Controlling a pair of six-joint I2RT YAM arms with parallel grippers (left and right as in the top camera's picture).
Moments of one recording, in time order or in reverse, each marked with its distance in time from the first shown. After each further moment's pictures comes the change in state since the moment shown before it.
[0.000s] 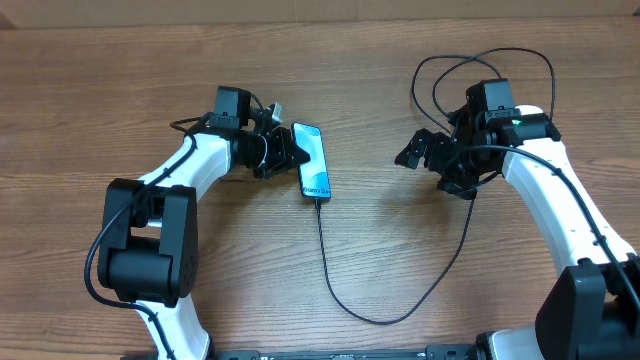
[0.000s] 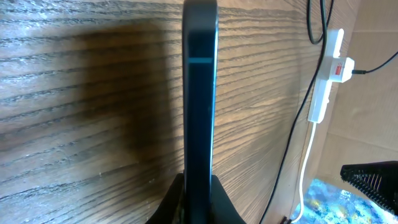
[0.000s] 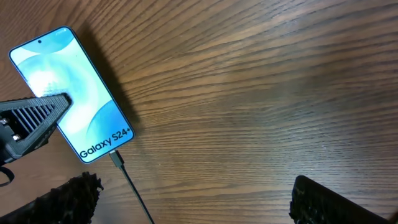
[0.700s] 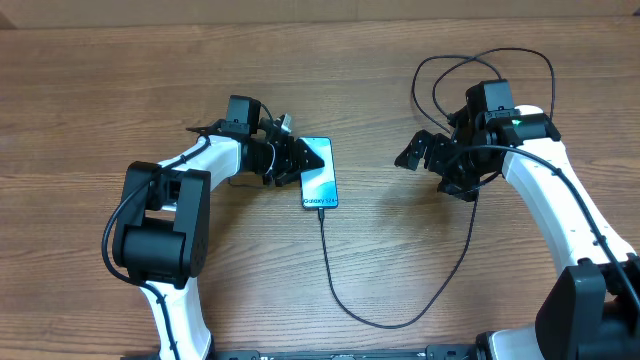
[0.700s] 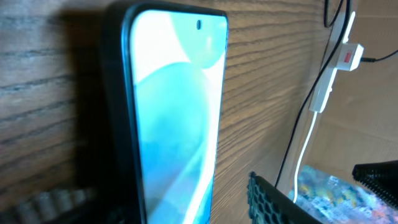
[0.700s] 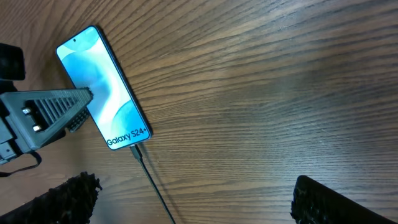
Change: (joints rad) left arm -0.019 0.112 0.004 0.042 0.066 -0.003; right arm 0.000 0.000 0.000 -0.014 0.000 -0.003
